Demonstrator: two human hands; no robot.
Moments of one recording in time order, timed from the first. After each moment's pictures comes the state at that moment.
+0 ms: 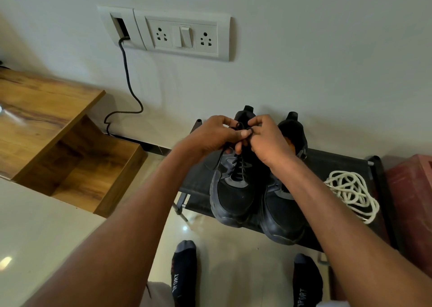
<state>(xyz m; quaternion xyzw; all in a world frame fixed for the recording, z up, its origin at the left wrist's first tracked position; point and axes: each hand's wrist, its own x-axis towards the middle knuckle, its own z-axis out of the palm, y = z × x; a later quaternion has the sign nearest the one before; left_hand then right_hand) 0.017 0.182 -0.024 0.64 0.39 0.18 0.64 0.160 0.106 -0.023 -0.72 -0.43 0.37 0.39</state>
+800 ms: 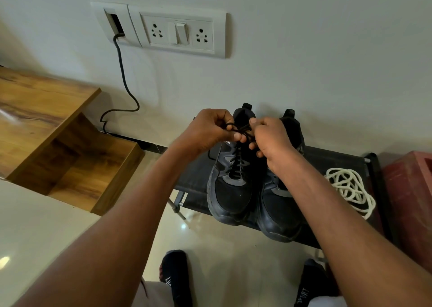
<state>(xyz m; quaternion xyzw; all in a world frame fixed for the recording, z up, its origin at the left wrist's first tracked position) 0.013 0.190 -0.033 0.68 0.39 0.23 0.57 0.168 0.118 -0.034 -0.74 -0.30 0.40 0.44</state>
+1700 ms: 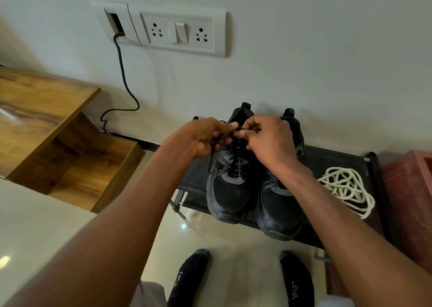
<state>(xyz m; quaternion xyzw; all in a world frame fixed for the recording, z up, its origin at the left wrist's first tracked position) 0.021 0.192 -0.028 0.41 0.53 0.15 0.73 0.172 0.100 -0.036 -0.74 -0.52 0.19 0.39</state>
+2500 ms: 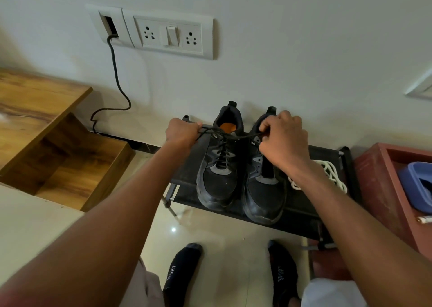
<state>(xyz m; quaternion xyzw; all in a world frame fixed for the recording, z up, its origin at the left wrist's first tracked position) 0.007 0.187 -0.054 0.48 0.68 0.27 0.48 0.201 0.054 -0.012 -0.82 -0.54 0.05 0.16</state>
